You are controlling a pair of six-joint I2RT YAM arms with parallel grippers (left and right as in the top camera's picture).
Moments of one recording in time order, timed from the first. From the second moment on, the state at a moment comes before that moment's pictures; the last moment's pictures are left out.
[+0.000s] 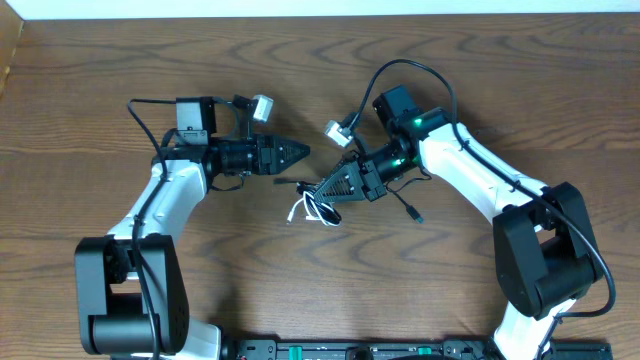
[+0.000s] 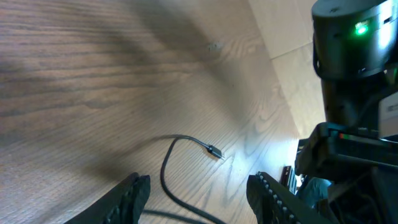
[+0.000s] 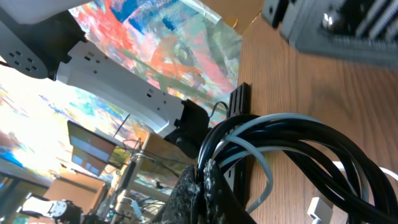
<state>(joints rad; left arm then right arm) 0.00 1.67 0.97 -0.29 1.11 -0.06 0.47 1.92 1.36 -0.82 -1.51 -0.40</state>
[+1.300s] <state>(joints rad) -0.01 1.67 0.97 -0.34 1.26 -0.75 0.44 1.92 1.36 -0.41 -1.53 -0.14</state>
